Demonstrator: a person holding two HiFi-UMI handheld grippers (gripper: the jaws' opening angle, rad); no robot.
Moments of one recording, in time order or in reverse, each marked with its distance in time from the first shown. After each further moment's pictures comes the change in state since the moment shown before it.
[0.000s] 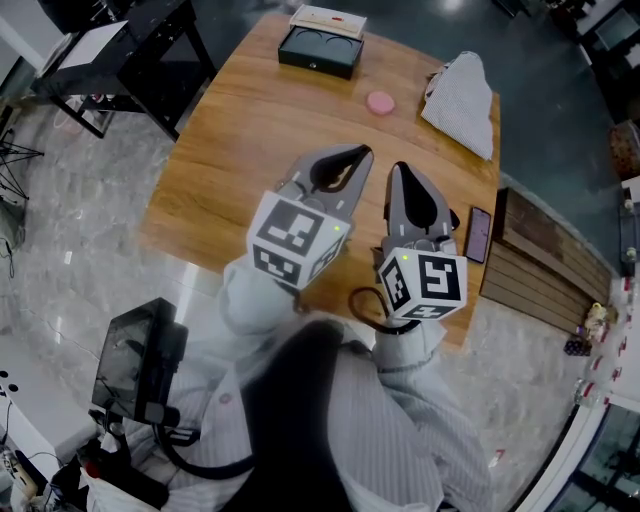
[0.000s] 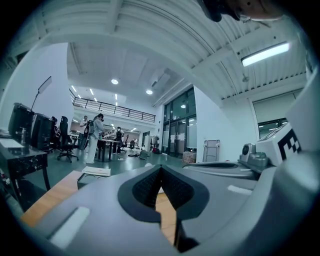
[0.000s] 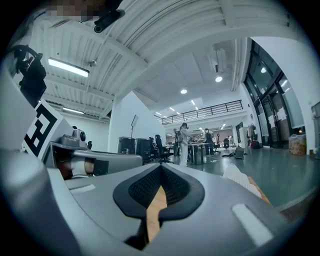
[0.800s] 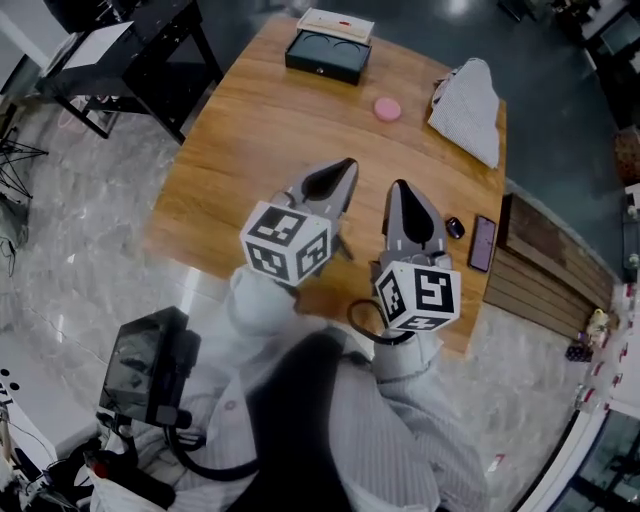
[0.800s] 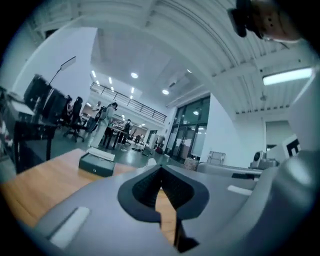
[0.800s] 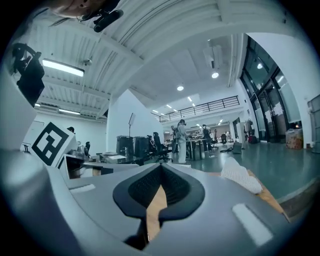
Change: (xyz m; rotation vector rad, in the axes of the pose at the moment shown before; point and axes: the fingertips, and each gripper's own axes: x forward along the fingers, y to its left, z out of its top) left arm -0.010 0.029 -0.038 -0.244 -0.005 0.051; right arm -0.007 0.008 -0.018 0.042 0.026 -0.020
